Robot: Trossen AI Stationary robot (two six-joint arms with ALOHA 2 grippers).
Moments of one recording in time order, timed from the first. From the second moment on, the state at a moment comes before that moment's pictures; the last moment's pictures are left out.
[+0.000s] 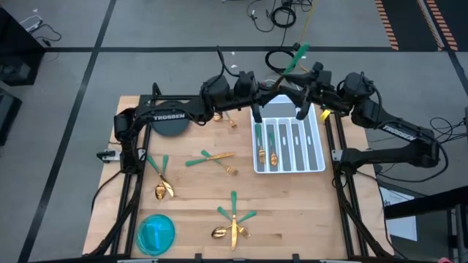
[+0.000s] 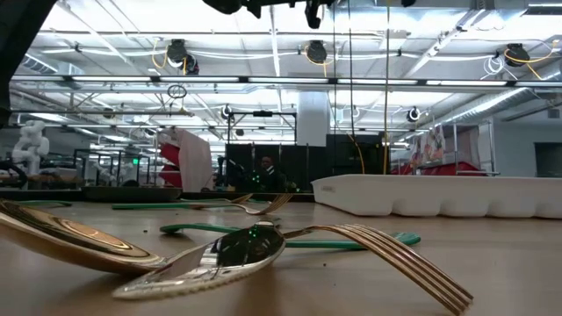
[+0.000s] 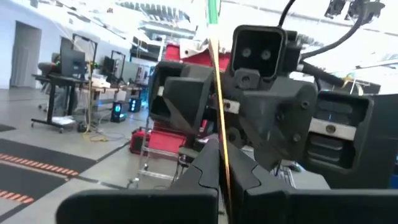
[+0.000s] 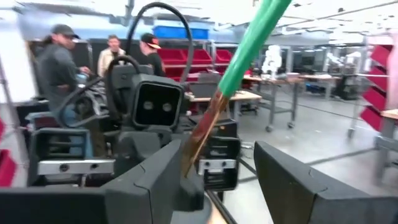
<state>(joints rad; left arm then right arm) 0.25 1.88 1.66 0.50 0.18 -0.22 -0.41 0.97 1.10 0.01 -0.05 0.05</state>
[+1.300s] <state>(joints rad) 0.24 1.88 1.66 0.52 0.16 -0.17 -0.41 1.02 1.11 0.15 -0.19 0.01</state>
